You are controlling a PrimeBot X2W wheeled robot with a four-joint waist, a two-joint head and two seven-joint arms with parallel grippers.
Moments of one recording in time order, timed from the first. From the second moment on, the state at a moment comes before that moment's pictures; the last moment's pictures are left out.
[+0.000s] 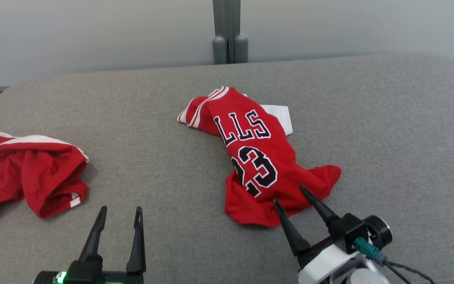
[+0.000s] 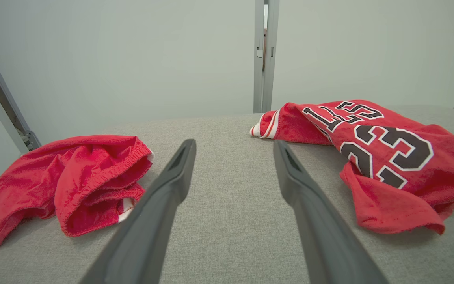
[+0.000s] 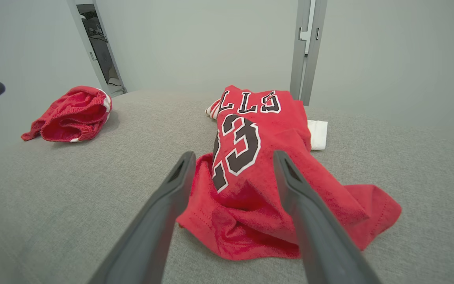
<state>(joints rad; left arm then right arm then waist) 0.16 0.05 -0.09 -0.01 -0.07 -0.04 -0.26 -0.07 -0.06 0.34 0.24 0.09 0.13 -0.26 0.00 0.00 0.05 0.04</state>
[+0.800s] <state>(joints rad) 0.01 0.05 -0.17 -0.01 -0.10 -0.02 -0.26 -0.26 -0.16 0.23 0.40 -0.03 0.13 -0.26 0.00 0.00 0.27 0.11</state>
